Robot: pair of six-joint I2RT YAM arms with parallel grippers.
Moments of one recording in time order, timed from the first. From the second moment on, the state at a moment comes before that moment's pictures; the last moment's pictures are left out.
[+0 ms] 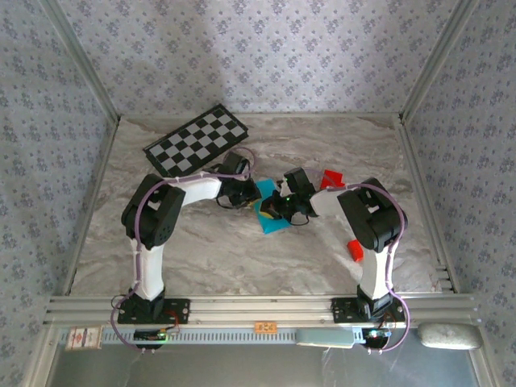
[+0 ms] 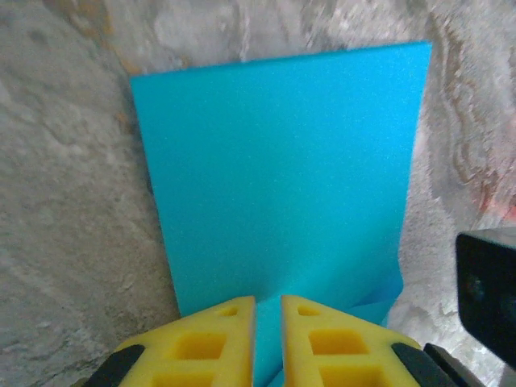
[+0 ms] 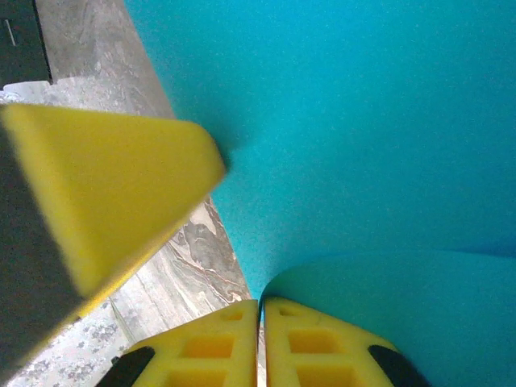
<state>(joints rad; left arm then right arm) -0.57 1.99 1.25 -0.28 0.35 -0.96 0.53 1.93 0.93 0.13 -0.63 0.96</state>
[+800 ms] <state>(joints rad) -0.47 1.81 1.17 -0.32 0.33 -0.96 0.53 1.93 0.95 0.10 -0.63 0.93</state>
